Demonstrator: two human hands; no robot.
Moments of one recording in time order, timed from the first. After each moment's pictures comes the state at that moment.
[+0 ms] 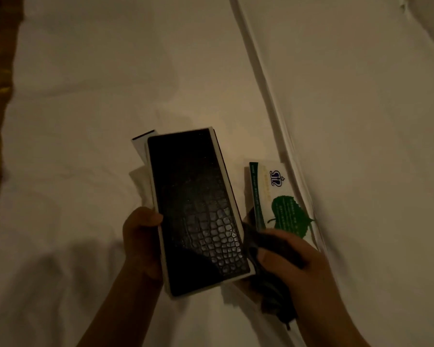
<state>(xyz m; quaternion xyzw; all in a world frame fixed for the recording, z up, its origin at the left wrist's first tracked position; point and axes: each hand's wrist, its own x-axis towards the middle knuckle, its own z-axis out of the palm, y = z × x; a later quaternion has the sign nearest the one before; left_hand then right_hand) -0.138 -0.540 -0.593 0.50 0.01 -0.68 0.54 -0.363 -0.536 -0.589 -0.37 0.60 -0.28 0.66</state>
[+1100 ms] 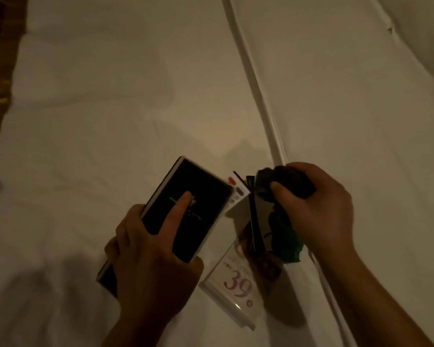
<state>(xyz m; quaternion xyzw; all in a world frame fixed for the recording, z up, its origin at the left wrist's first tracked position) -0.155 -0.520 -0.590 0.83 -0.55 -0.09 0.09 -0.359 -0.639 -0.586 -0.61 0.65 -0.32 0.32</state>
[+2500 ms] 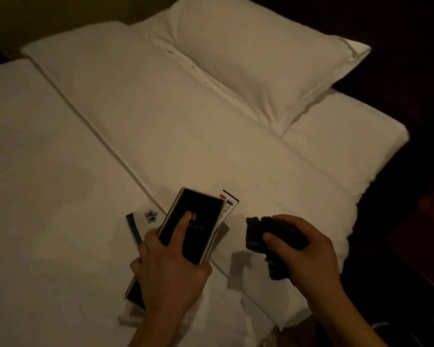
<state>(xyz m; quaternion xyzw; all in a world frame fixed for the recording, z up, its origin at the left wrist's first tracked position) -0.336 -0.542 -0.554 0.71 -0.67 -0.22 0.04 -0.547 -0.481 -0.528 -0.33 0.70 -0.51 0.38</state>
